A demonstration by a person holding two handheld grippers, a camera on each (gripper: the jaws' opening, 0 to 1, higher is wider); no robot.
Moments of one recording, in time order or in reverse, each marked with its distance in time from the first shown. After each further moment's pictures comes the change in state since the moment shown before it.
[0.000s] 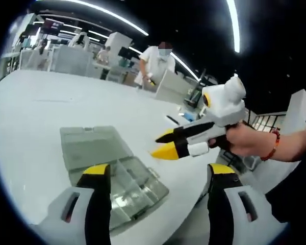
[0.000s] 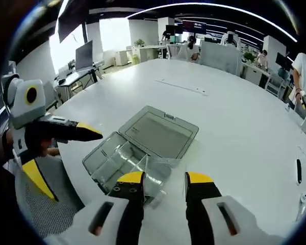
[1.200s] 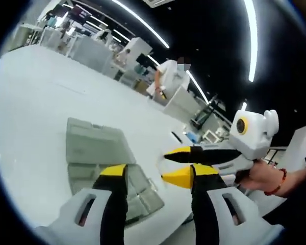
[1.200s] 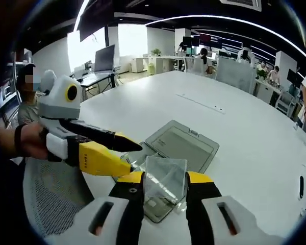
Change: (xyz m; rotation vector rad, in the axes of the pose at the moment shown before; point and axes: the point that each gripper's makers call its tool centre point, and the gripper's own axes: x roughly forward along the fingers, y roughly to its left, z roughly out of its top) left arm 0.000 0.016 0.015 -0.246 -0.125 0.026; right arm -0.019 0.049 0.023 -0.078 -0.113 0.084
